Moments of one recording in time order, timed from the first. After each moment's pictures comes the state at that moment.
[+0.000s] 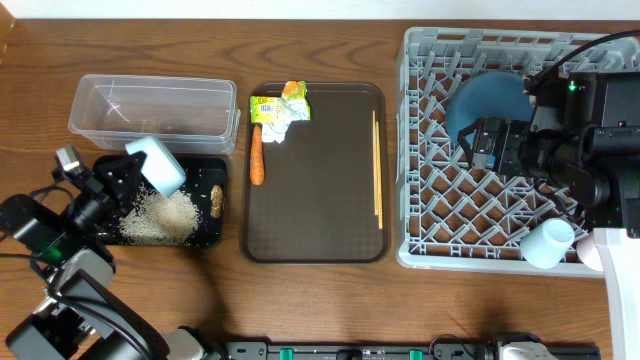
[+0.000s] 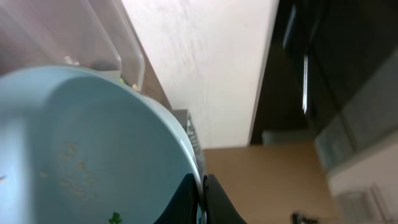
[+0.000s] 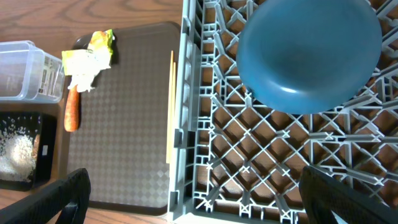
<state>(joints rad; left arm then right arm) 0.82 1.53 0.56 0.73 1.44 -1.19 0.07 1.28 1.55 -1.20 -0.19 0.22</state>
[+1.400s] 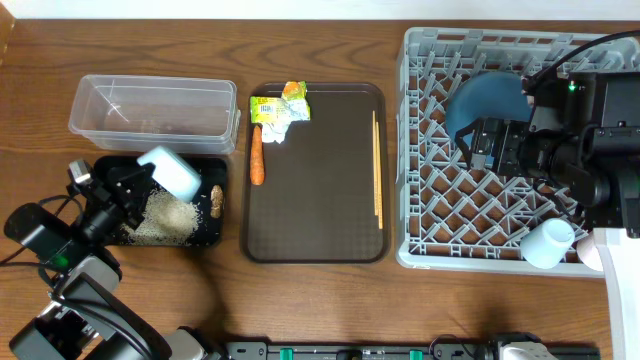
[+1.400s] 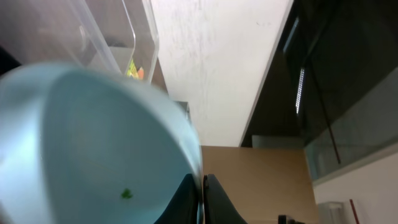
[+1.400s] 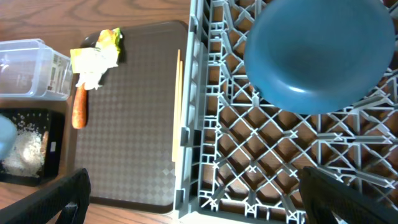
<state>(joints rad) 0.83 1.51 0.50 0.64 1.44 -1.22 0.07 1.28 1.55 -1.20 -0.22 0.22</state>
